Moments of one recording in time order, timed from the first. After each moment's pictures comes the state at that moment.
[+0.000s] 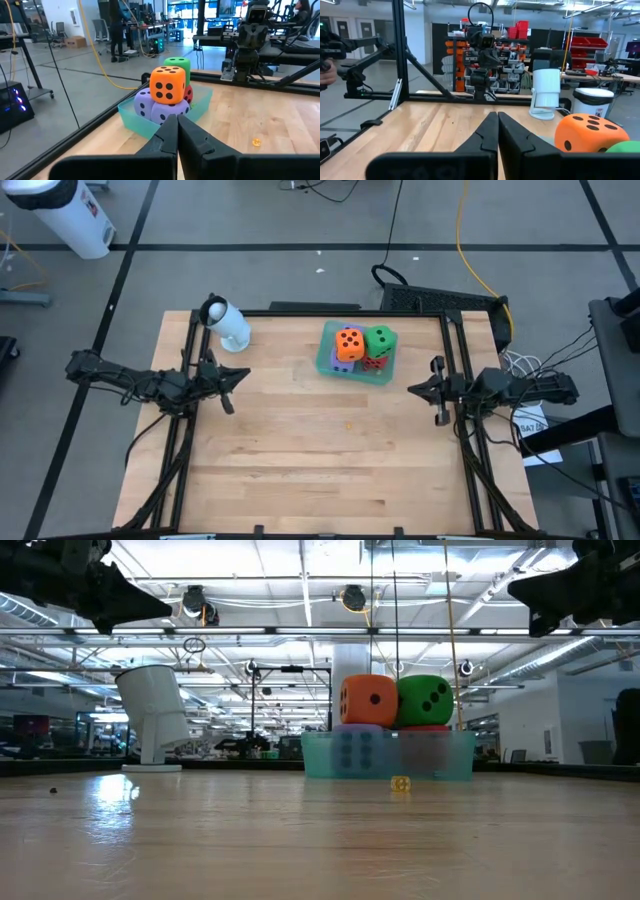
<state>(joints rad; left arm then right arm) -0.28 0.38 0.25 0.06 -0.69 -0.04 0.13 0.03 0.13 0.03 0.13 -0.05</state>
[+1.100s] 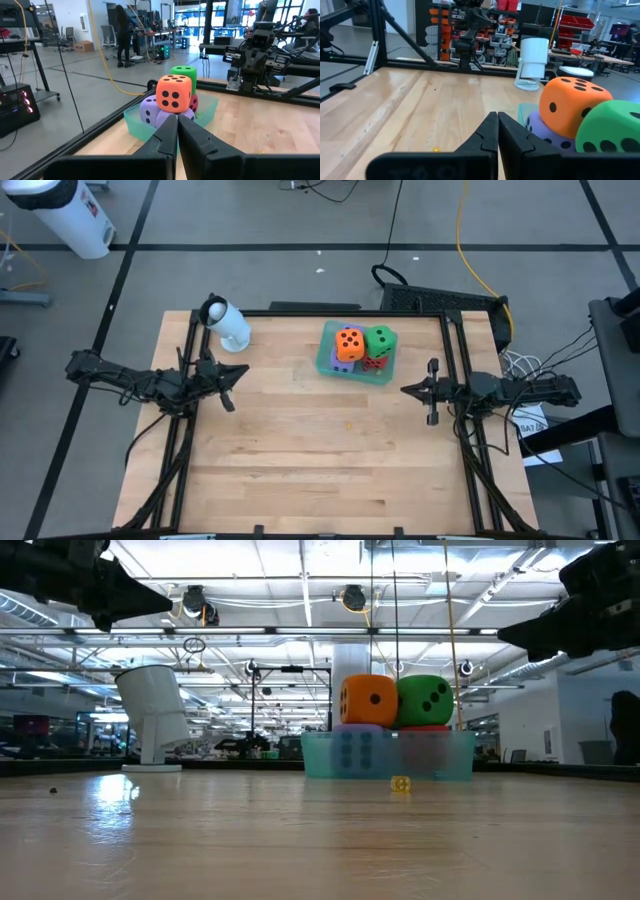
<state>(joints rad) -0.28 0.38 0.25 0.11 -0.73 -0.03 0.10 0.05 0.06 -0.03 0.18 -0.09</state>
